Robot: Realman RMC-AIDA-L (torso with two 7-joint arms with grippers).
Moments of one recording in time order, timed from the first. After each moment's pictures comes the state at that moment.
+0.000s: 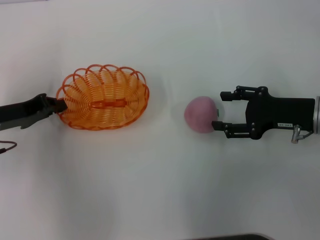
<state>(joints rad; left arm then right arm) -0.34 -2.18 0.86 0.91 2.17 1.19 -2.52 0.41 2.09 -0.67 -0.58 -2.07 -1.47 0.98</state>
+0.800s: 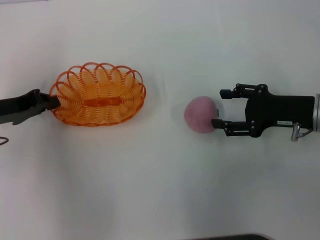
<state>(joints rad) -0.34 -2.17 0.86 0.98 2.22 1.22 -2.58 0.41 2.09 -0.67 -0.58 -2.07 -1.47 0.98</state>
